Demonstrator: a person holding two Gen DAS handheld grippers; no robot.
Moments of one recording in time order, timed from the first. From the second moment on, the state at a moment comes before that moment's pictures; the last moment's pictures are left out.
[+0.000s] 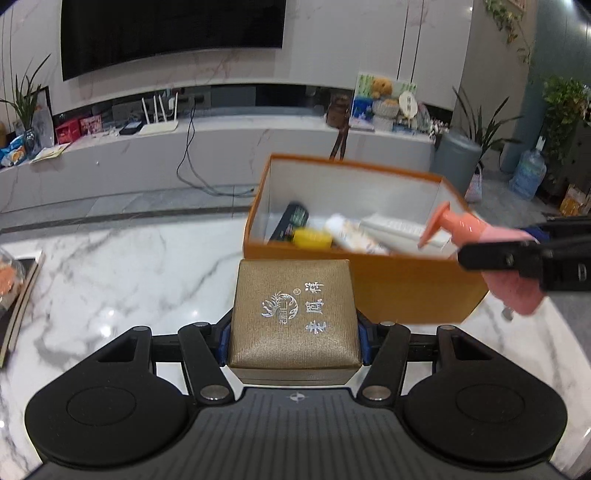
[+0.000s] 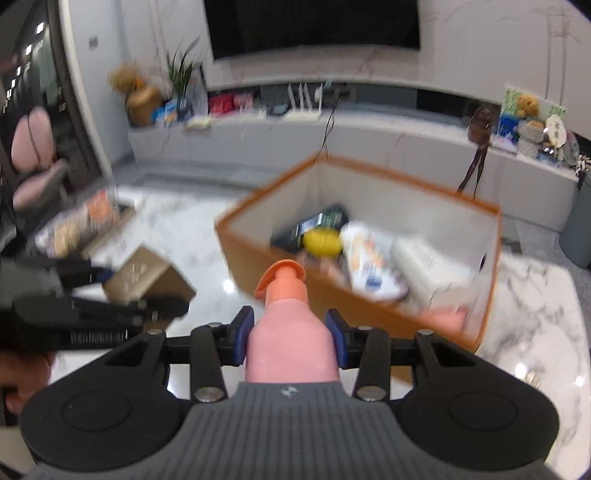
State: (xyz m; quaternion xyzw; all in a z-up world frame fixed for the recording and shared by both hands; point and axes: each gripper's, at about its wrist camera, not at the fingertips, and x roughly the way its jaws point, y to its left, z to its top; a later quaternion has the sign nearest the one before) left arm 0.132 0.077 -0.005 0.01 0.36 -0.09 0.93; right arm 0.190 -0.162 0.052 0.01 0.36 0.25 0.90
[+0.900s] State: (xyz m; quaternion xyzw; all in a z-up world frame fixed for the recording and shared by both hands) left arm 0.251 -0.014 -0.001 0.14 0.38 -0.12 0.91; right arm 0.294 -0.194 0.041 0.07 0.36 0.19 0.91
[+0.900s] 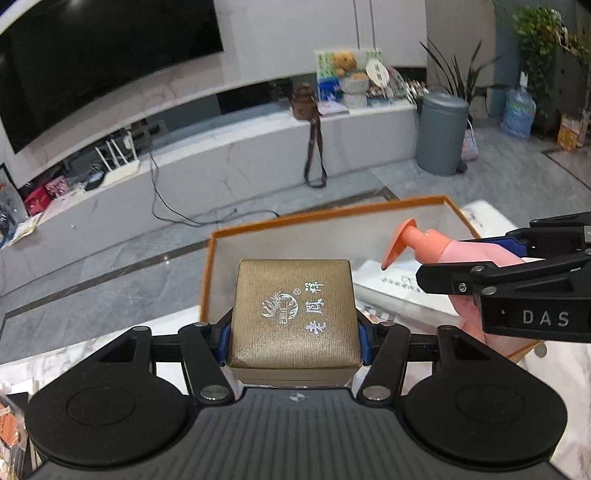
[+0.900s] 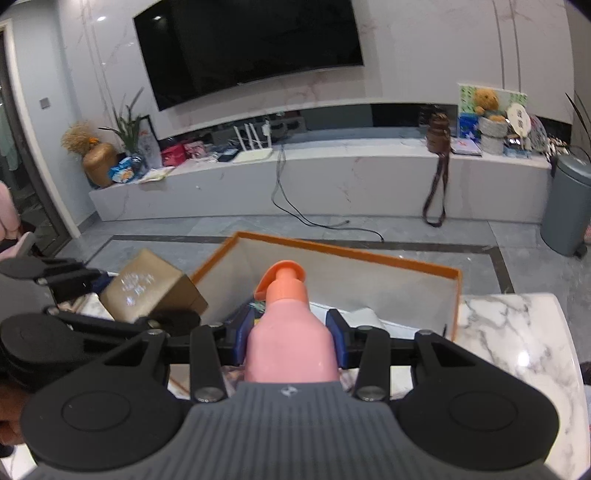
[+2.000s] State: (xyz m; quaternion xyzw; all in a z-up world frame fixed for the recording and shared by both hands) left arm 0.298 -0.025 -0.074 0.19 0.47 -0.11 0.86; right arm 0.325 -0.181 -0.037 0.06 0.43 0.17 0.88
